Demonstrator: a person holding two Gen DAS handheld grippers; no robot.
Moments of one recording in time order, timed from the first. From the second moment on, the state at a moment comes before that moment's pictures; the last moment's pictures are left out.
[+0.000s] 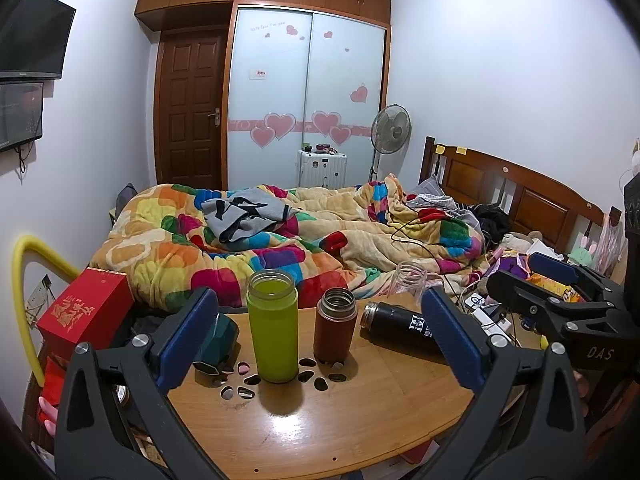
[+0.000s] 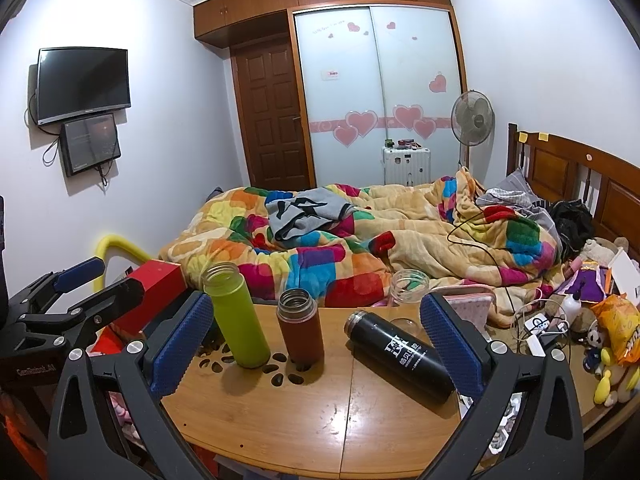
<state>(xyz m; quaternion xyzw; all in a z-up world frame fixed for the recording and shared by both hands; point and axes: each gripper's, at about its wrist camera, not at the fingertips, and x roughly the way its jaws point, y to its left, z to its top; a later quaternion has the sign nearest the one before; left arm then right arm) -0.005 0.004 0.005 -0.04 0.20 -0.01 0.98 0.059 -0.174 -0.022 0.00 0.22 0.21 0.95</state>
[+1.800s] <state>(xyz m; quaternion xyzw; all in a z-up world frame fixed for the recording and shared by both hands) 0.010 0.006 -0.007 -0.04 0.22 -0.01 0.97 0.060 -0.166 -0.027 0.00 0.23 0.21 0.95</state>
